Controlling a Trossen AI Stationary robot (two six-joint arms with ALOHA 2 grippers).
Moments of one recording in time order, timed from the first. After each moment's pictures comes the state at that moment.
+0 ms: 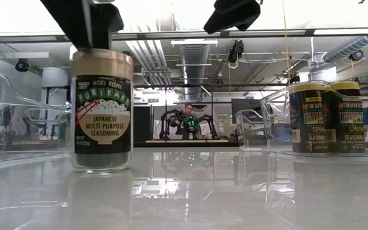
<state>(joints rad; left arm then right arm) -0.50 1.79 1.49 -0.99 -0.18 -0.56 0.43 1.68 1.27 -0.38 0.20 0.16</state>
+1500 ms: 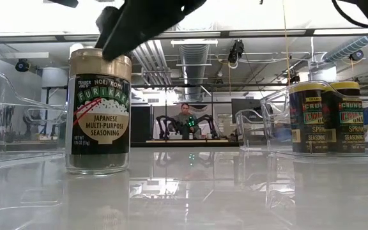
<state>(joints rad) -0.85 1.37 1.07 -0.80 -0.99 -0.66 0.24 2.31 2.12 -0.80 -0.17 -0.42</state>
